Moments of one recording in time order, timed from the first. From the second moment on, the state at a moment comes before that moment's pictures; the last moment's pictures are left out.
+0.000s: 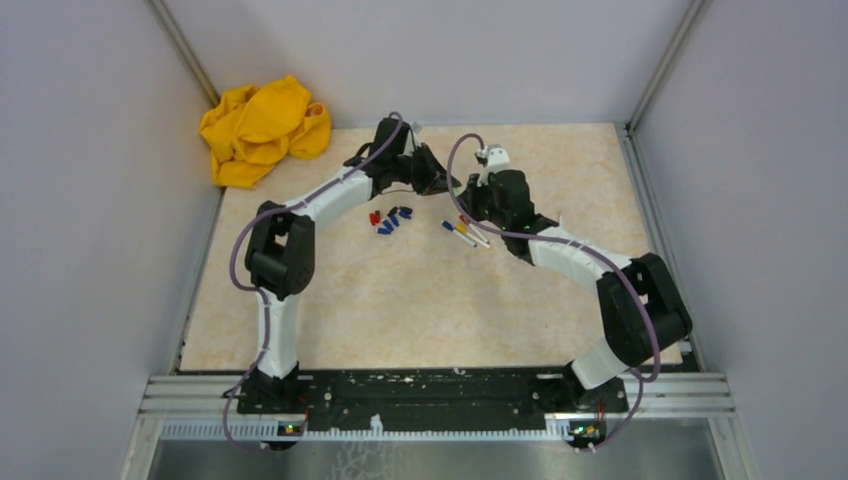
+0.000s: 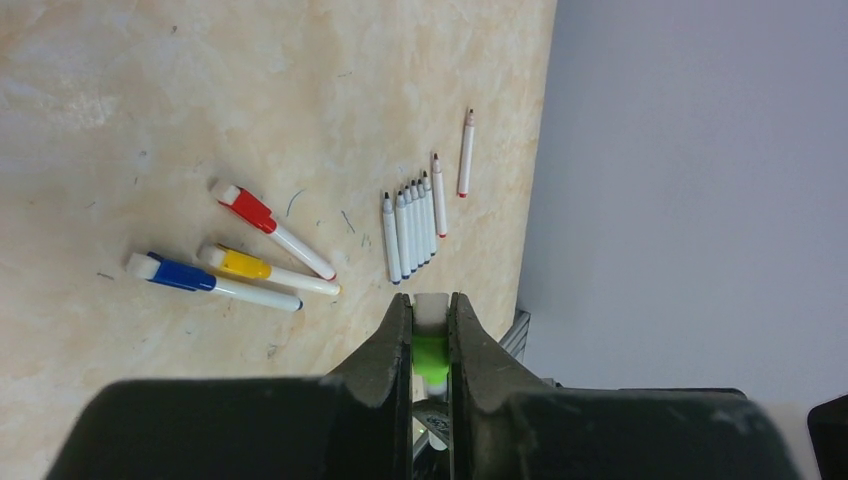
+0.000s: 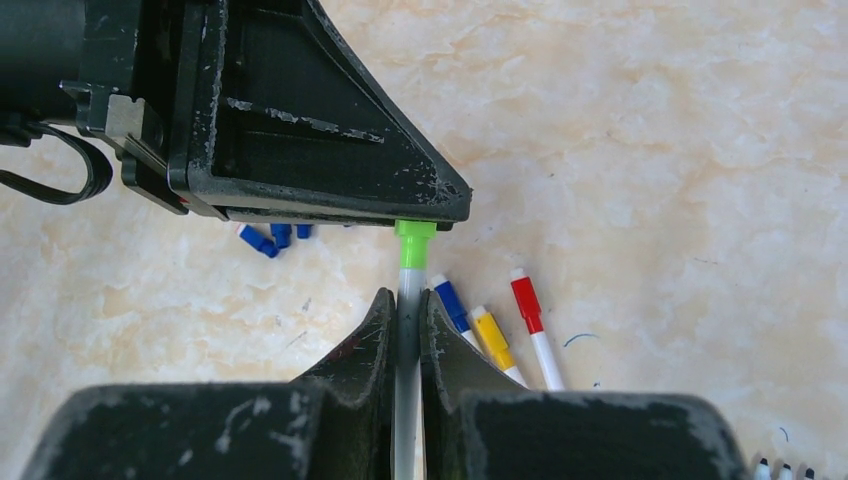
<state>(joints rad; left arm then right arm) -0.49 2.11 1.70 -0.17 0.47 -0.99 0.49 1.53 0.91 0.24 -0.07 0.26</state>
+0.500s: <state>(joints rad) -0.43 2.17 1.78 -0.18 0.27 -0.95 0.54 1.43 0.78 0.16 -0.07 0.28</state>
